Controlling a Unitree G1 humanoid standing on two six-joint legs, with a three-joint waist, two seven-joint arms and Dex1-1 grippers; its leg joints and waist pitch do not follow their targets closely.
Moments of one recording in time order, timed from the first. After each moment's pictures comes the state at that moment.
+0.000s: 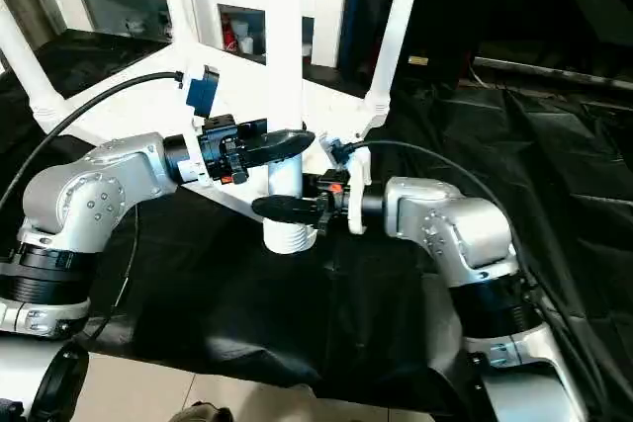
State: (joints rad) left arm -0.71 0.28 -0.03 0.11 -0.62 0.76 -0.86; right arm -0.59 -0.35 0.16 0.04 0.55 0.86 0.89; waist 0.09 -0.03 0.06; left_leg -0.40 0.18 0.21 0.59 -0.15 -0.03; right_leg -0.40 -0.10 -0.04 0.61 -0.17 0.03
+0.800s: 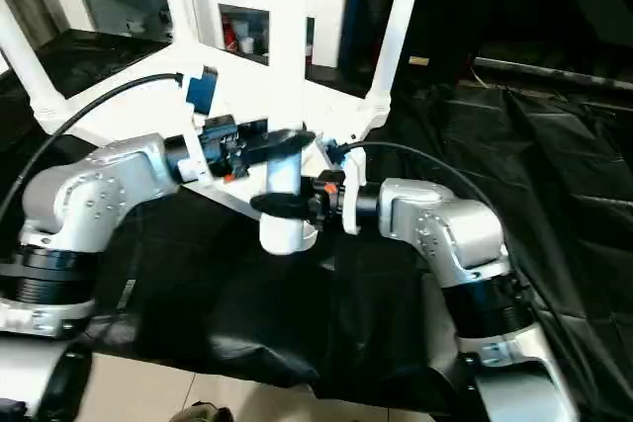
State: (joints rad) left arm -0.72 0.21 0.05 0.13 -0.63 0.70 -0.79; right arm -0.59 -0.30 0.14 0.08 0.54 0.84 0.83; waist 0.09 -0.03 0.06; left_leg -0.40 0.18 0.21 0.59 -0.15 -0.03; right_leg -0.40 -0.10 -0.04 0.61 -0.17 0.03
